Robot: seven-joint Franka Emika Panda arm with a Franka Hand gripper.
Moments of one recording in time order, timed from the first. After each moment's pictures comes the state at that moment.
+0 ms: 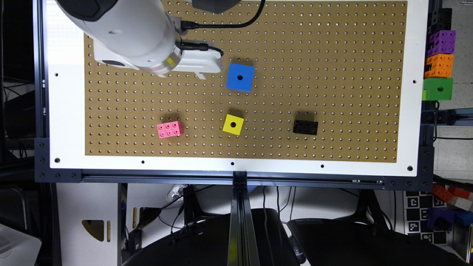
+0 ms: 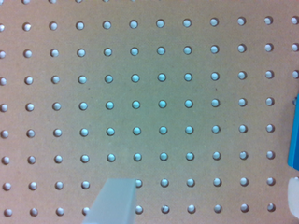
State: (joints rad) arm -0.23 0.11 0.00 -2.31 -0.01 2.45 0.58
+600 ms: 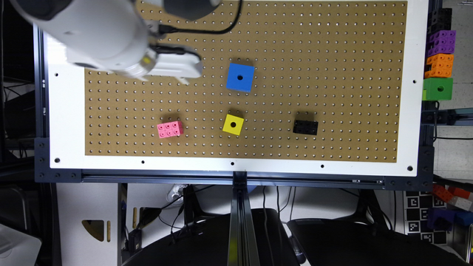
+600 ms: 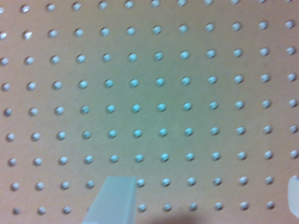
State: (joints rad) arm -0.33 0.21 0.00 -2.18 -0.01 2.45 0.49
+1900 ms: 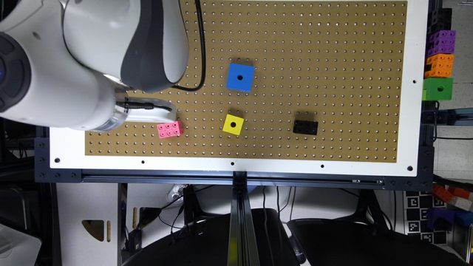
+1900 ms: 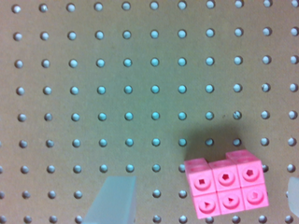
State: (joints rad) arm -0.35 0.42 0.03 -1.88 -0.01 2.40 0.47
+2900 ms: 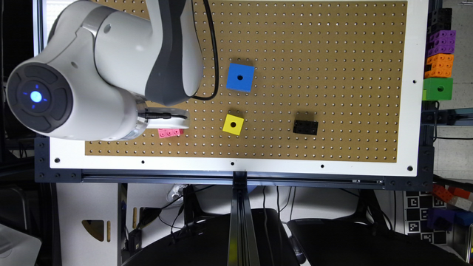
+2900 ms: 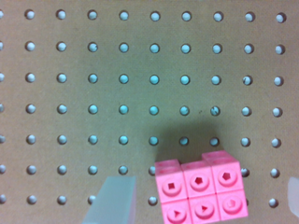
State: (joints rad) arm -0.35 0.52 0.06 -1.86 -0.01 2.43 0.48
